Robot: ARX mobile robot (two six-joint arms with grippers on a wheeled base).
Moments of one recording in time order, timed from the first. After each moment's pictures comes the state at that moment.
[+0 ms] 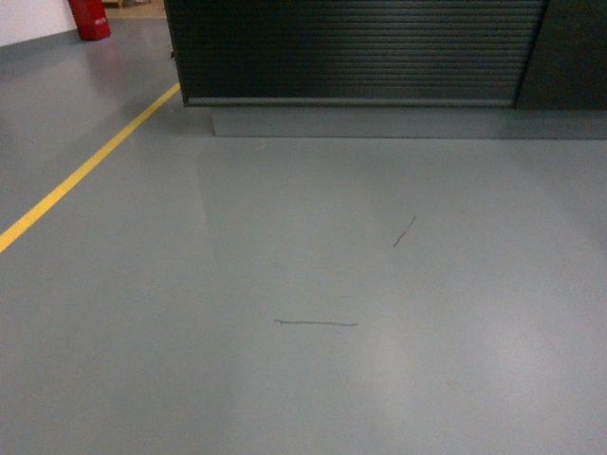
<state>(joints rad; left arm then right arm) 0.00 0.01 0.01 -0.01 0.00 0.00 0.00 0.01 0.01 -0.01 0.00 0.00</state>
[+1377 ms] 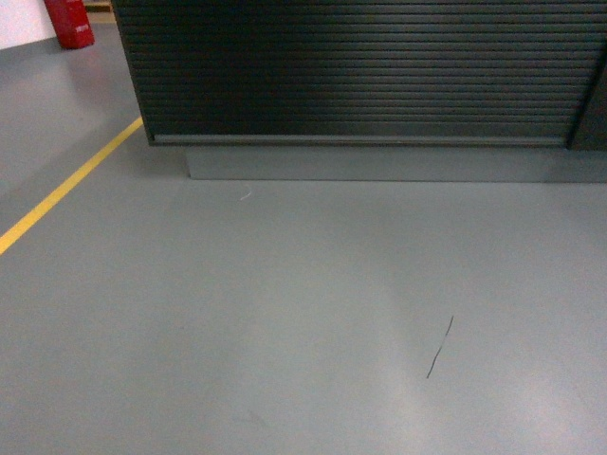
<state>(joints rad) 0.00 0.01 0.01 -0.01 0.00 0.00 0.00 0.01 0.01 -0.01 0.00 0.00</state>
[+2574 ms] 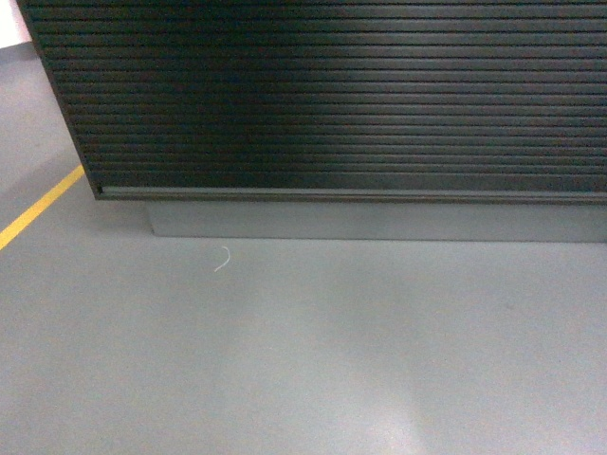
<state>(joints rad) 0.00 0.01 0.01 -0.01 0.00 0.00 0.00 0.01 0.01 0.00 0.00 0.00</state>
